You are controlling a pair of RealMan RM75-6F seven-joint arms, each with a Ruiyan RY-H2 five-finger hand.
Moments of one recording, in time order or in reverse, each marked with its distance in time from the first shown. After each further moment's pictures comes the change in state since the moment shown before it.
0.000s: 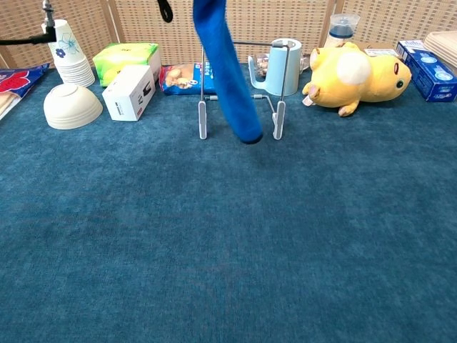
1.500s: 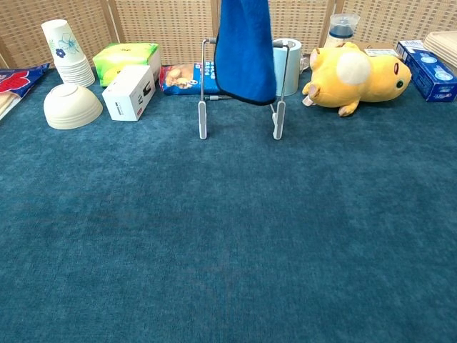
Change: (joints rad) left arm -0.150 0.022 -0.152 -0.101 -0.367 -0.039 0.227; right arm -0.030 0.005 -0.001 0.041 0.004 -0.013 0.070
